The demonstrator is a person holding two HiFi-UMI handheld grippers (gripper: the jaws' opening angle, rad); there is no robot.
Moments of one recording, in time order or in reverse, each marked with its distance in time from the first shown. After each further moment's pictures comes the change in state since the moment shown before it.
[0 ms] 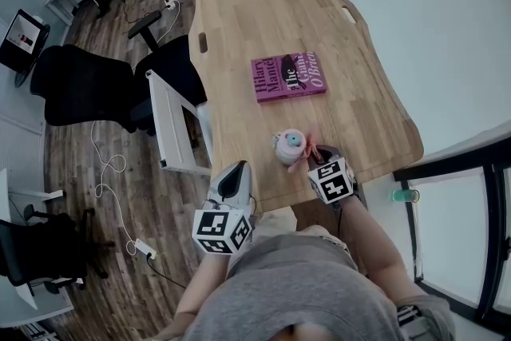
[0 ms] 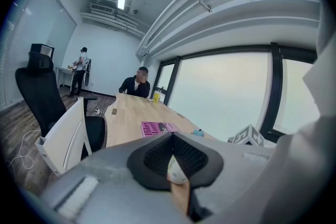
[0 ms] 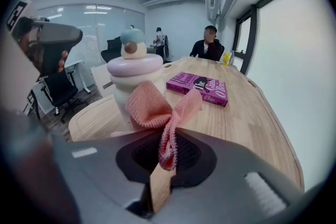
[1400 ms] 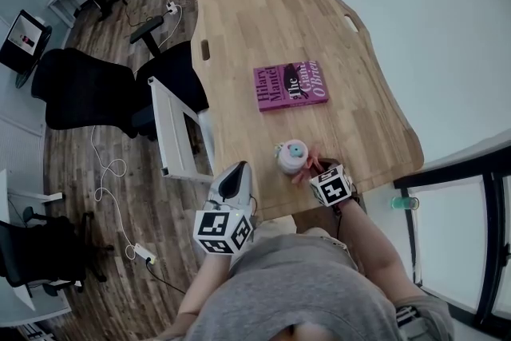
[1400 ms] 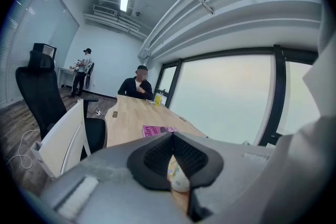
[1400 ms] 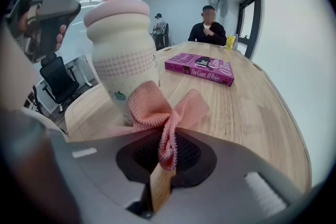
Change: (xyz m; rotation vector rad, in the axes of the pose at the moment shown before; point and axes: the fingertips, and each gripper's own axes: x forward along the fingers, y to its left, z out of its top) left arm 0.014 0.011 0.014 -0.015 -0.029 0.011; right arm 0.032 -0.006 -0.045 0.025 0.138 0.039
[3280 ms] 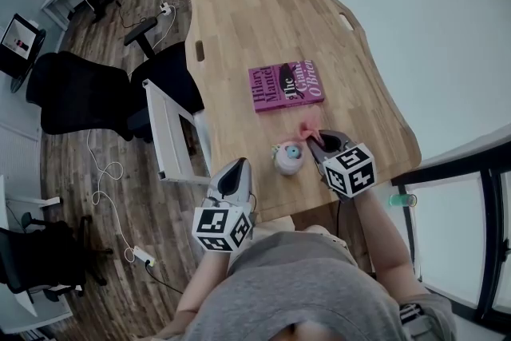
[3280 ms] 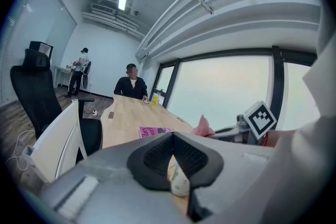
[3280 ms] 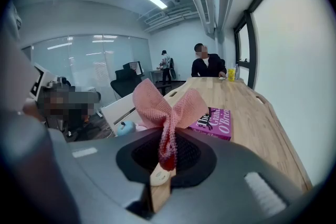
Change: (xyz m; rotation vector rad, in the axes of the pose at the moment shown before) left arm 0.013 -0.003 0.005 0.005 -0.001 -0.033; right arm -0.101 -0.006 0.138 0.038 -0.360 0.118
